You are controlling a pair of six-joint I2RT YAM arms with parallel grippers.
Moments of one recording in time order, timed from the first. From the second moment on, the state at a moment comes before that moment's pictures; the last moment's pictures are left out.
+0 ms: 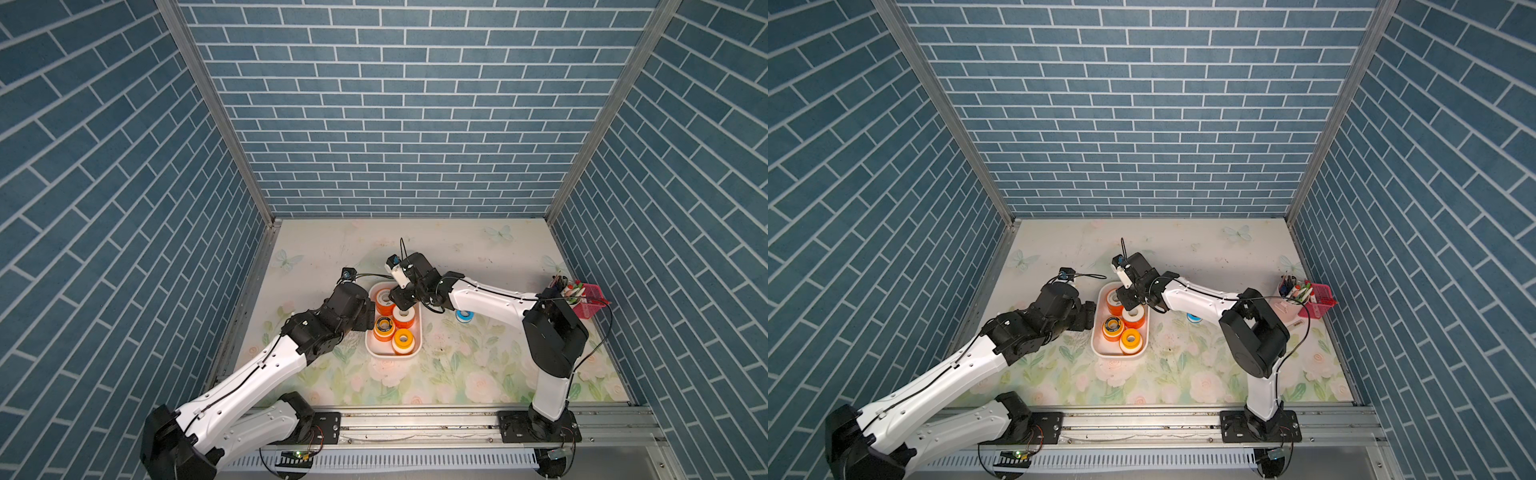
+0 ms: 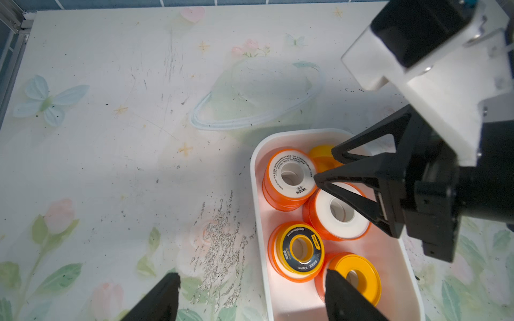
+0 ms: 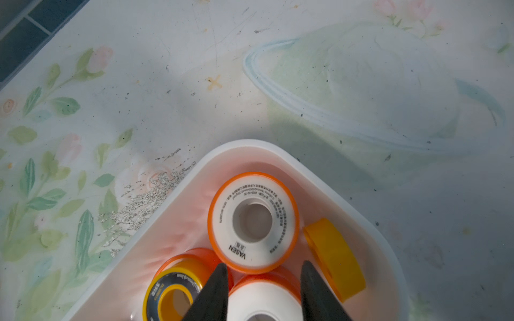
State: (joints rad) left arm -0.71 1.00 0.84 -0.67 -0.34 -0.48; right arm 0.89 1.85 1.33 -0.33 -0.08 0.13
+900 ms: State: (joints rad) left arm -0.71 1.00 0.84 -0.67 -0.34 -0.48; right arm 0.83 1.92 1.43 -0.53 -0.05 -0.01
